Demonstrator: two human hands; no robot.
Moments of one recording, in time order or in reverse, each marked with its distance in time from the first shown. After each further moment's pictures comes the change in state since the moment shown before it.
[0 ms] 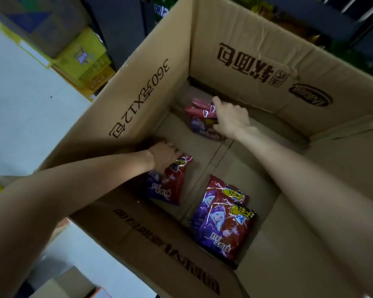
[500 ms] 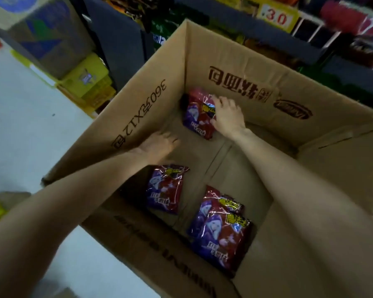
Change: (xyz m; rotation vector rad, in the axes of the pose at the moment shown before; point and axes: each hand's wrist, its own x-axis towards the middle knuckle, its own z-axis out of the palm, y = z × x) left_hand -0.026 -0.013 -0.053 0.000 0.273 -0.186; right_hand 0.015 0.017 -0.020 0.058 0.166 0.064
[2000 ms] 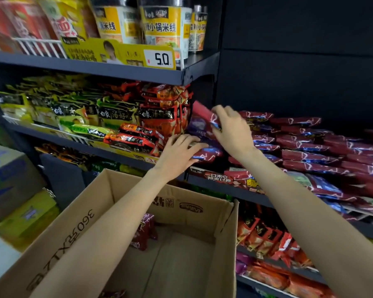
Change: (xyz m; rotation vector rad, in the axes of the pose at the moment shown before) left_hand 0.087 0.101 -0.331 0.061 1.180 0.185; right_hand -0.099 0.166 -0.319 -0.012 0.831 0.003
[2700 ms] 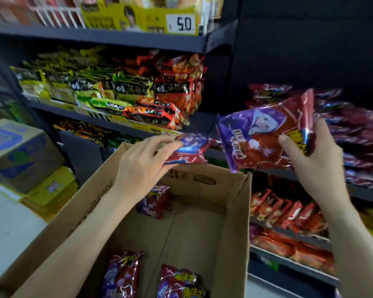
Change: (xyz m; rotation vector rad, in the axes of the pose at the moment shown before) left_hand -0.135 0.018 -0.135 -0.016 0.184 -0.101; right_hand -0.154 -0.033 -0.099 0.508 0.129 0.370
